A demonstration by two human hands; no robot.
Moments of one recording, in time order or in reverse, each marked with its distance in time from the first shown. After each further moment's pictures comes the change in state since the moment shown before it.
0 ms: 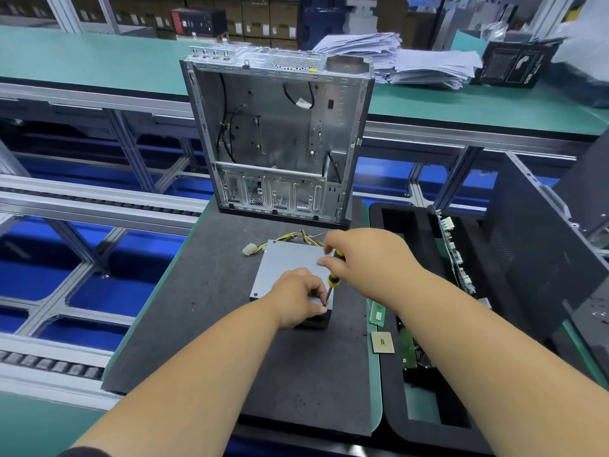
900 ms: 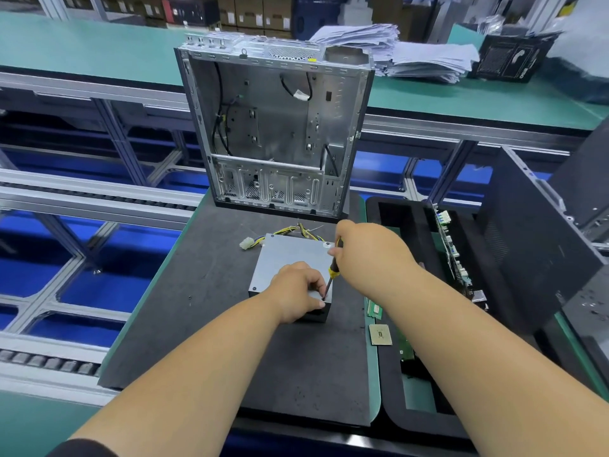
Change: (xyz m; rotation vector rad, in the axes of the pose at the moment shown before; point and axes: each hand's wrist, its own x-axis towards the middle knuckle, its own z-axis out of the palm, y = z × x) left_hand 0.002 -0.001 0.002 0.012 0.031 0.010; right_hand 0.001 -0.014 0.001 0.029 -0.037 0.197
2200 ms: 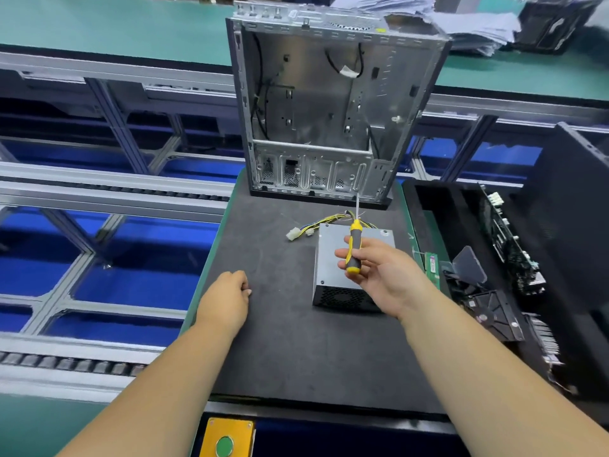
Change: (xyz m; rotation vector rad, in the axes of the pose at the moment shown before) left_hand -0.060 -0.206 -0.067 0.255 0.293 -0.398; right_hand 0.017 -0.083 0.078 1.789 -0.085 0.557
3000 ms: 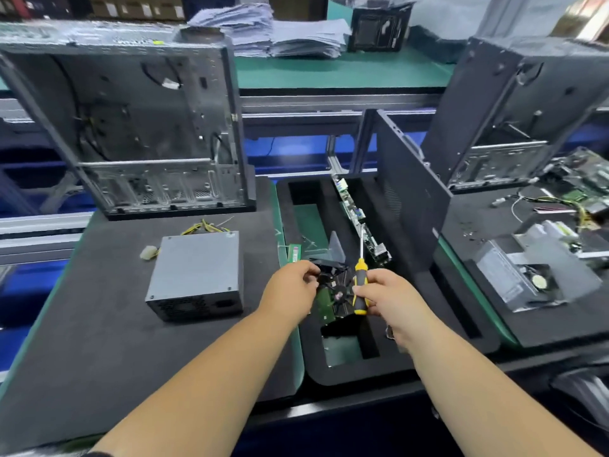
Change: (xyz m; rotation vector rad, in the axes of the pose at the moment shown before) left_hand -0.100 0.346 0.096 -0.453 -0.258 0.399; right_hand -0.091 -0.024 -0.274 -0.431 0.364 -0.089
